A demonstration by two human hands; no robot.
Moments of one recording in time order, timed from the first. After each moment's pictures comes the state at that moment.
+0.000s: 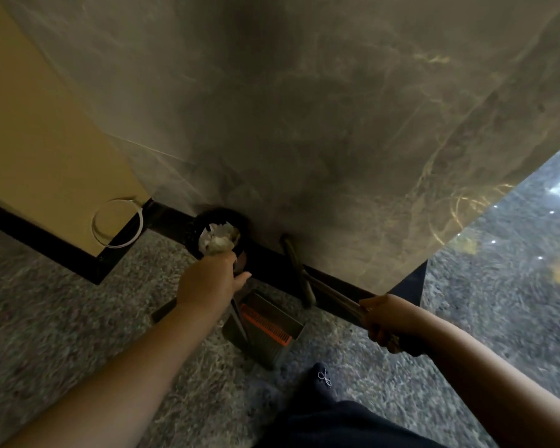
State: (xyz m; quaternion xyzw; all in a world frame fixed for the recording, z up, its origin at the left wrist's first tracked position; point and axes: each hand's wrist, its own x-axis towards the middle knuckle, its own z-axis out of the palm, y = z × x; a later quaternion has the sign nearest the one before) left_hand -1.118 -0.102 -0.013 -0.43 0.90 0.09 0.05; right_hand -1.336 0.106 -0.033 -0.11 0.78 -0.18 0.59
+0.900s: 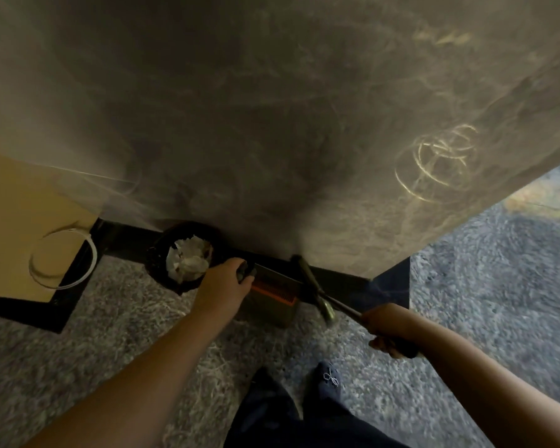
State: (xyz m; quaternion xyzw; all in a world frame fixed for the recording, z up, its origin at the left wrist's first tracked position) left_hand -1.240 -0.215 -0.118 -0.41 0.86 0.31 0.06; right_hand -1.417 0.041 -0.115 0.11 0.76 -0.18 0.61
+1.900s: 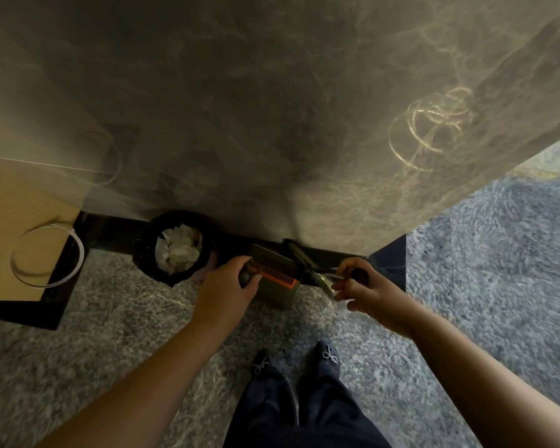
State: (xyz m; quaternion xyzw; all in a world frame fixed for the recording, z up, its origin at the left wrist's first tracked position) left_hand -1.250 -0.189 -0.126 -0.37 0.86 0.36 0.00; right_hand -1.417 0.031 -0.112 -0.10 0.65 -0.49 0.57
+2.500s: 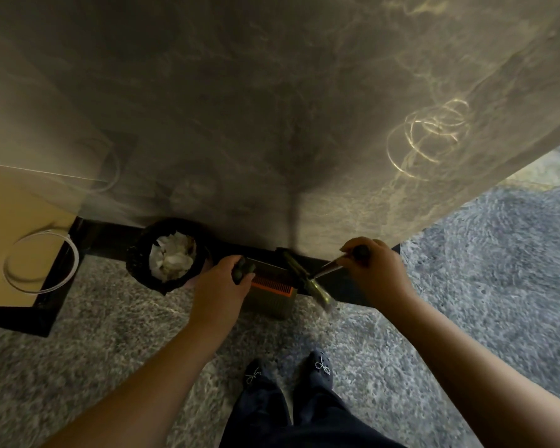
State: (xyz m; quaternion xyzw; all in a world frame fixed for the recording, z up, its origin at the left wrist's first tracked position) left_hand -1.275 -0.180 -0.119 -0.42 0.84 0.35 -0.02; right_hand -1.458 0.015 -0.092 -0.21 0.89 -0.31 0.25
